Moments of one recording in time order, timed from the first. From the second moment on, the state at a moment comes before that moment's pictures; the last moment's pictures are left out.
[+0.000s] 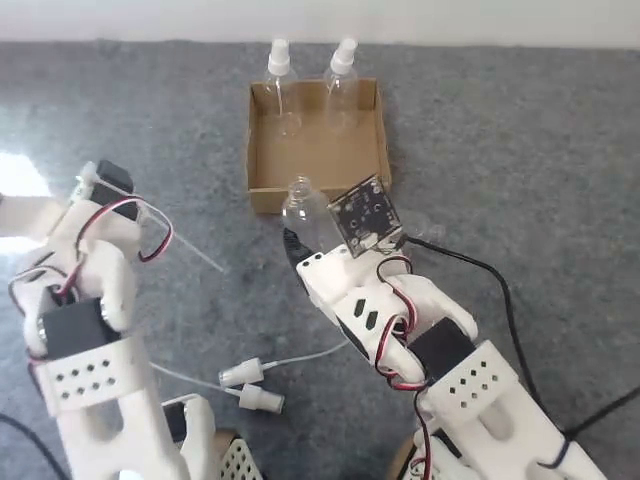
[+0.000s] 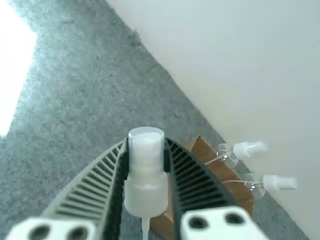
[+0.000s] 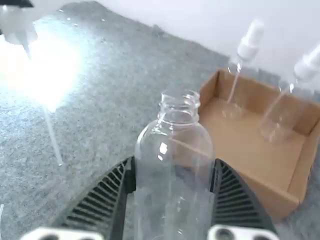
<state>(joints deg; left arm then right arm) -23.6 -54.7 42.2 53.1 43.7 -41.6 -54.4 55.5 32.4 -1.3</state>
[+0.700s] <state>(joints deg) -23.6 -63.5 37.1 53.1 43.8 -46.7 -54.4 74.7 4.7 10.9</state>
